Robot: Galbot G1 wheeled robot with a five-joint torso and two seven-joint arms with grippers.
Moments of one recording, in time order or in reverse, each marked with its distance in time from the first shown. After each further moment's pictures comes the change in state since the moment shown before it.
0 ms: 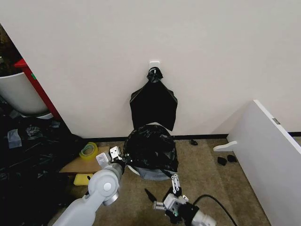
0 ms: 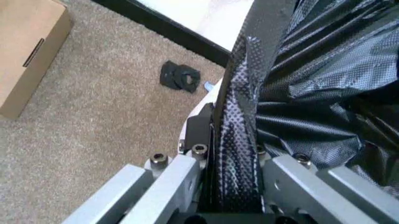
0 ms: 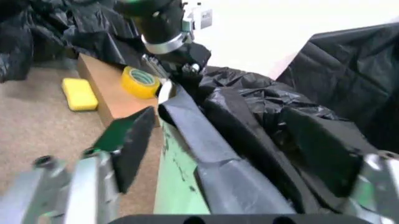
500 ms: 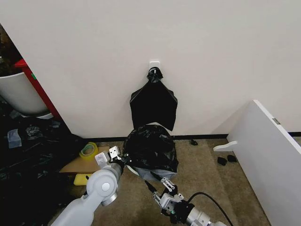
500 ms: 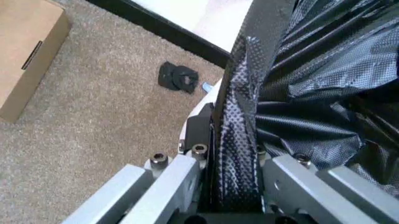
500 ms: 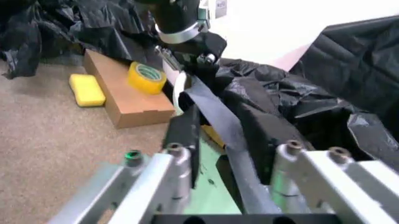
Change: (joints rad) left arm 0.001 0.000 -0.007 -0.007 -0.001 0.014 0.004; right arm 0.015 -0.009 -0.045 -0.012 0.007 -0.027 0.025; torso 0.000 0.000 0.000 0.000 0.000
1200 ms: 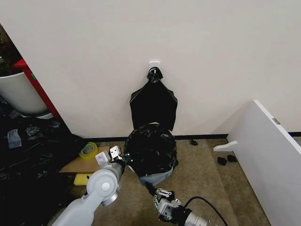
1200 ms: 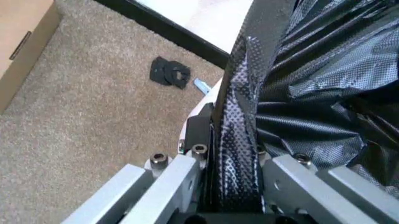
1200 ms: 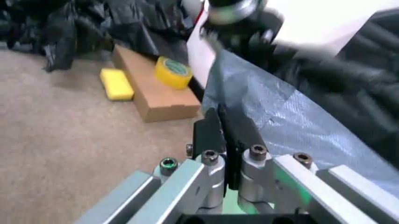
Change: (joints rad) left arm -0.001 -0.004 -0.008 -0.030 -0.053 0.006 -0.026; right arm 0.040 0.000 -0.064 -0.067 0.011 0.017 -0.035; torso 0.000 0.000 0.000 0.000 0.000
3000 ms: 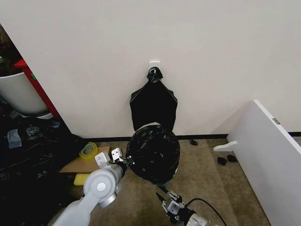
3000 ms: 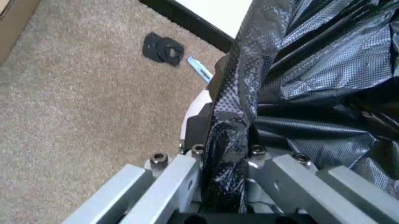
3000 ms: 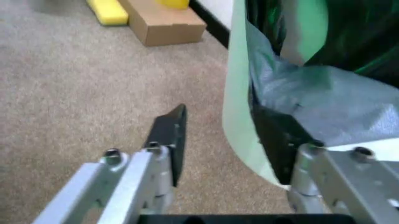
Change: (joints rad) left arm 0.018 -0.003 -0.026 -0.041 -0.092 0.048 -0.041; right arm 0.010 0.019 0.037 -0.202 0.124 -0.052 -0.004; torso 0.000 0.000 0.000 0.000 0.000
